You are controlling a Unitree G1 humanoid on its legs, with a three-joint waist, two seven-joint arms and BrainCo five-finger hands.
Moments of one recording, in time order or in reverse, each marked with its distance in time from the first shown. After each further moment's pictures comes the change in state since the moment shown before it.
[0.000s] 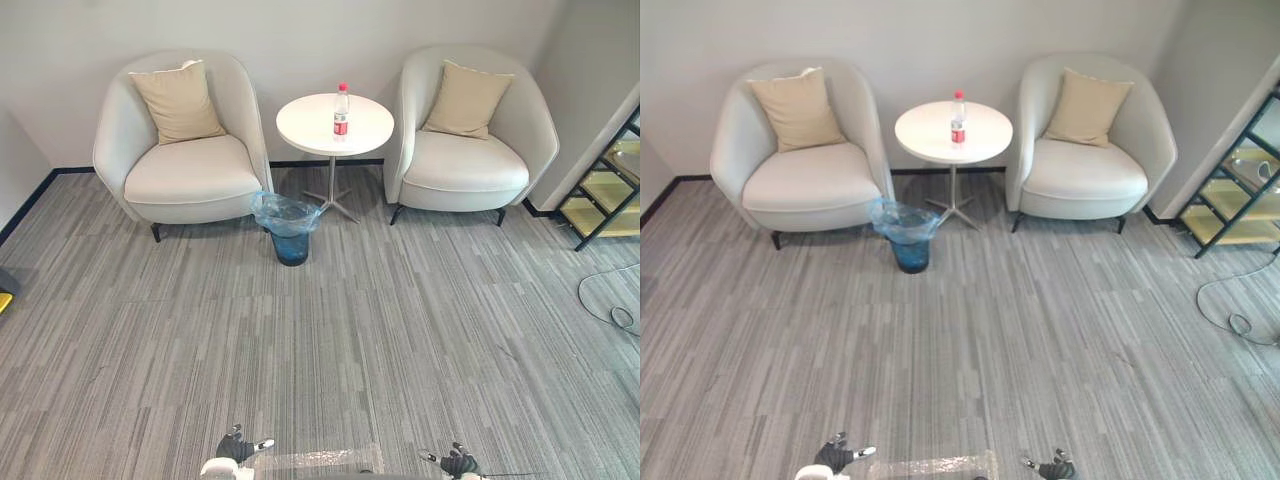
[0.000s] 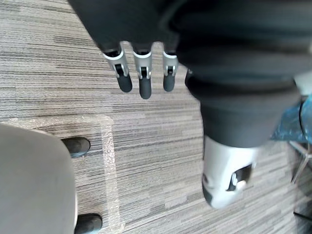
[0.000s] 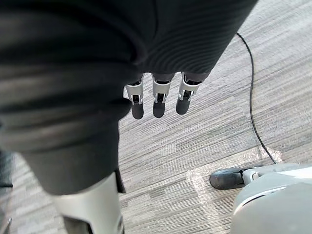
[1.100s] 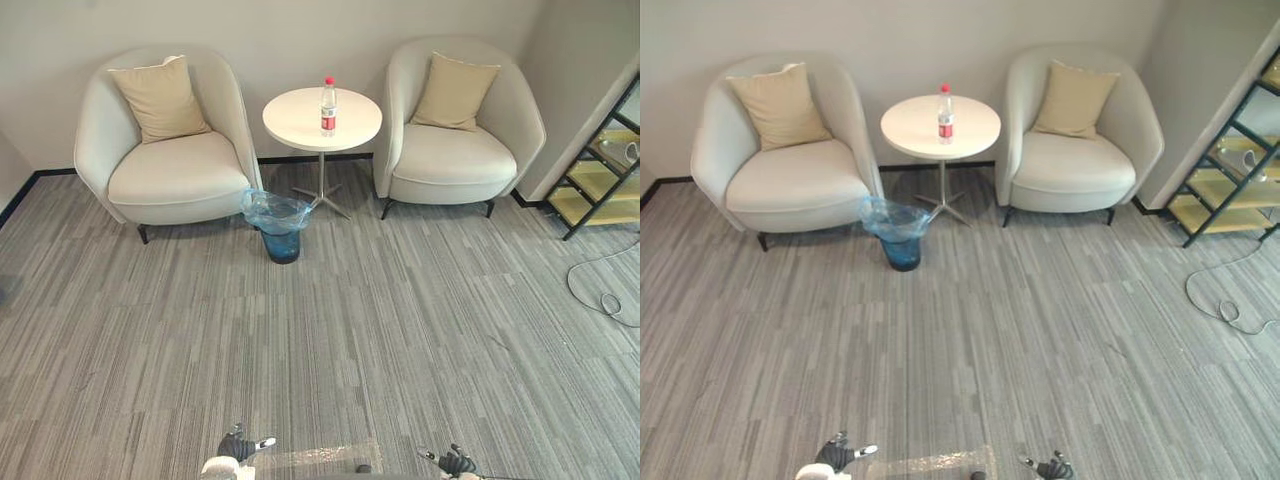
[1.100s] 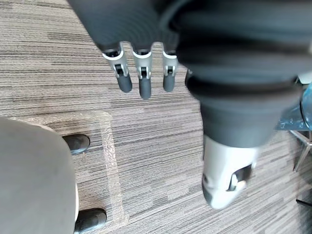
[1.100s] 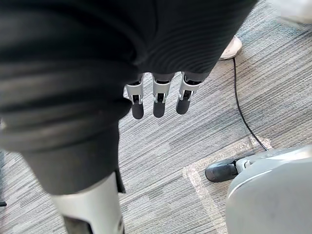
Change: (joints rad) left arm -0.007 0.000 -0.023 0.000 -0.001 0.000 -0.022; right arm 0.003 0.018 0.003 0.000 0.037 0.010 0.016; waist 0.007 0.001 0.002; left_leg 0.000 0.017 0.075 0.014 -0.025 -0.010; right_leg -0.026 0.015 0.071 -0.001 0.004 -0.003
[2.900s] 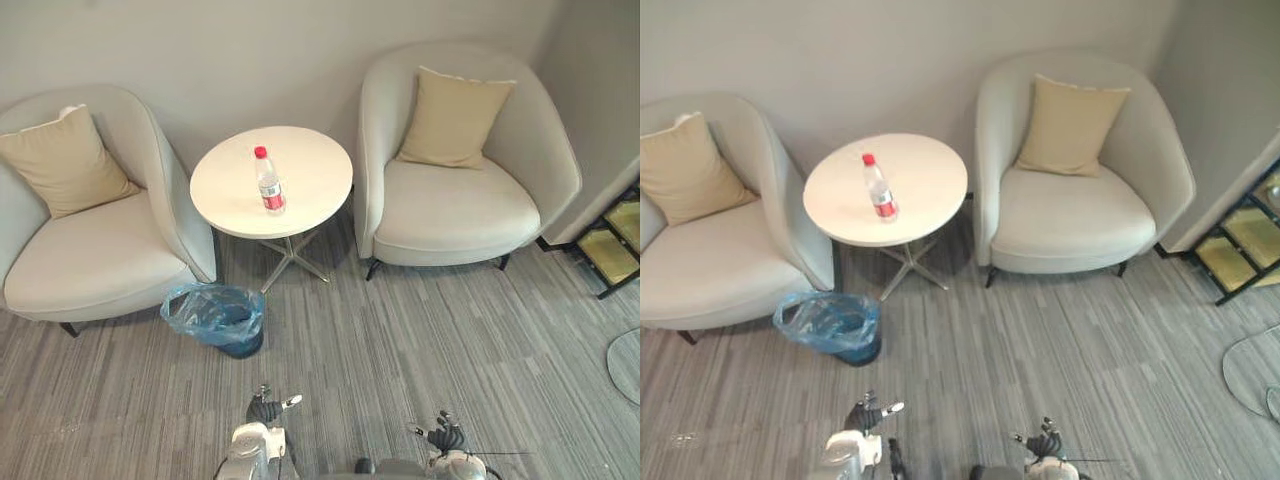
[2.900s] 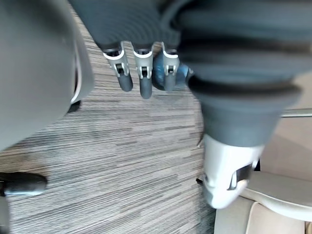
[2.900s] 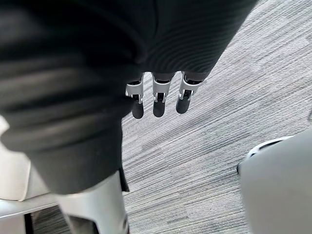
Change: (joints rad) left arm -0.041 -0.129 0.007 -0.176 -0.102 -0.003 0.033; right arm 0.006 0.032 0.118 -0.164 -0.026 -0.012 -0.054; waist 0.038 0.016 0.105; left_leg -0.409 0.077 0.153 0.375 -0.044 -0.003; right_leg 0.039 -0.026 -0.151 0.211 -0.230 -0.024
